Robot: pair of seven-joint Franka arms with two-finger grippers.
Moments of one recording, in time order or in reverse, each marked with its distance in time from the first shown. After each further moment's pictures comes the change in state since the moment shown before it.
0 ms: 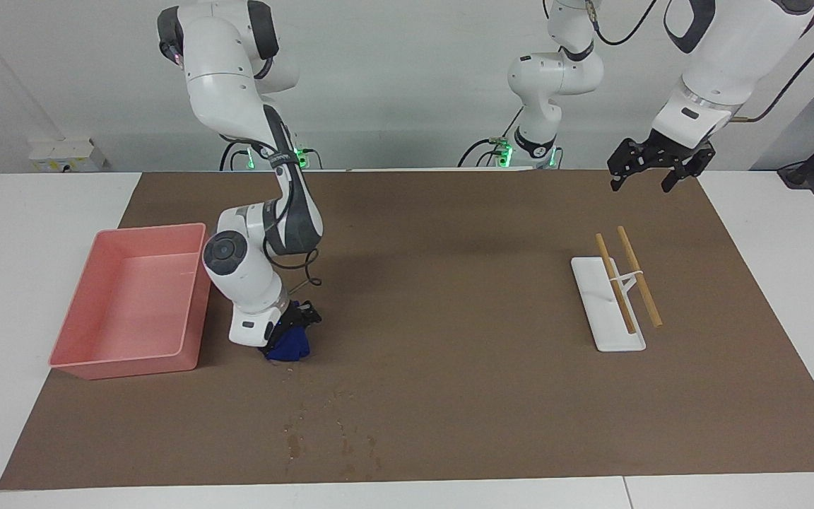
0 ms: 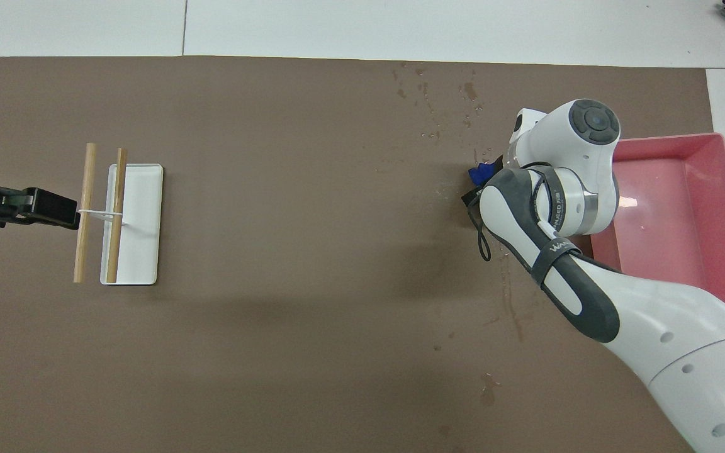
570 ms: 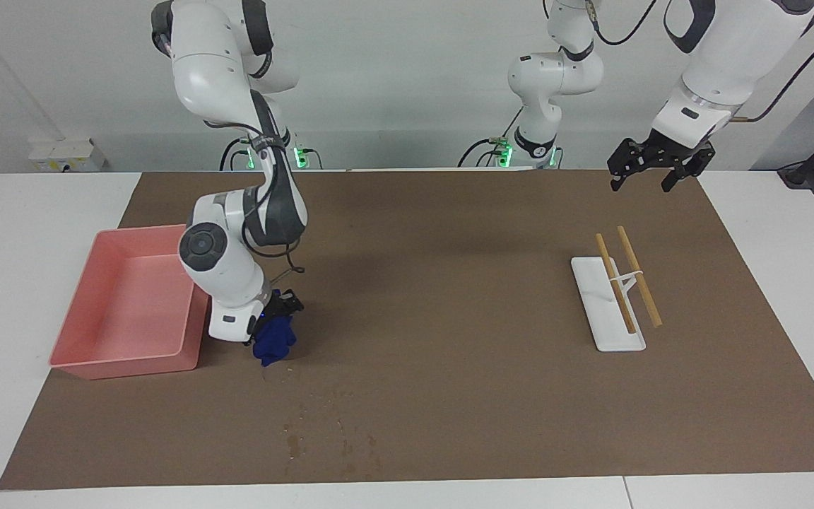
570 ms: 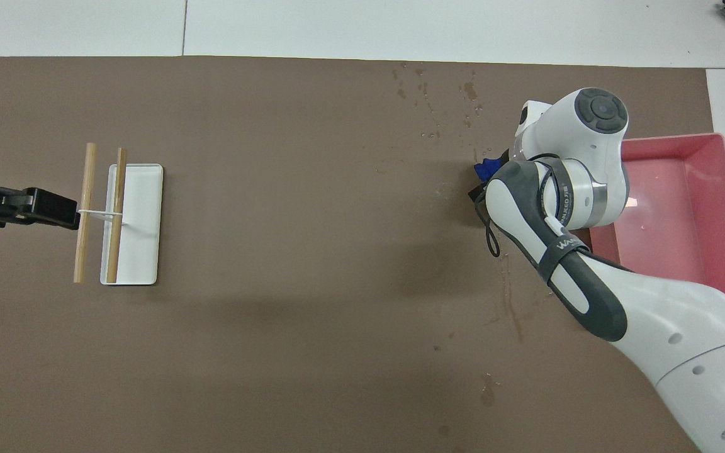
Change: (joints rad) left arm 0.000 0.000 0.000 0.000 0.000 0.000 0.000; right arm -0.058 -0.078 -0.003 0.084 -0.058 -0.289 -0.047
